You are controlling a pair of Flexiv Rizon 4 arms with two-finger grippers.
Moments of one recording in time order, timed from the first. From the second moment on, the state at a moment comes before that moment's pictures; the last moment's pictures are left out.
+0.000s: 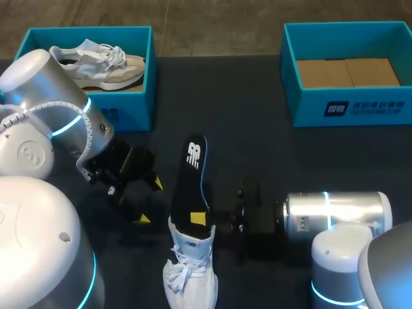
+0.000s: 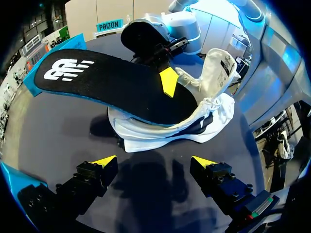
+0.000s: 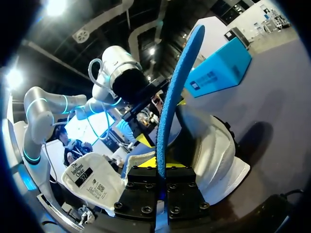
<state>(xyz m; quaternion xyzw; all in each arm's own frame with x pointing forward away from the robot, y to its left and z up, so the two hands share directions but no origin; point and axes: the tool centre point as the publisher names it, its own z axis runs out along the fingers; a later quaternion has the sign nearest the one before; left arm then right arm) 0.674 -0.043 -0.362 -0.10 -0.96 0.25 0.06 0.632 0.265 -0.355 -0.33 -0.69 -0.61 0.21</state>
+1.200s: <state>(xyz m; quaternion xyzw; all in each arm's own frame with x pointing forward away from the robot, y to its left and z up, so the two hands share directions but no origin) 0.674 -0.043 -0.362 -0.10 -0.96 0.25 0.06 0.637 0.268 -0.349 -0.33 -0.69 -0.61 0.20</state>
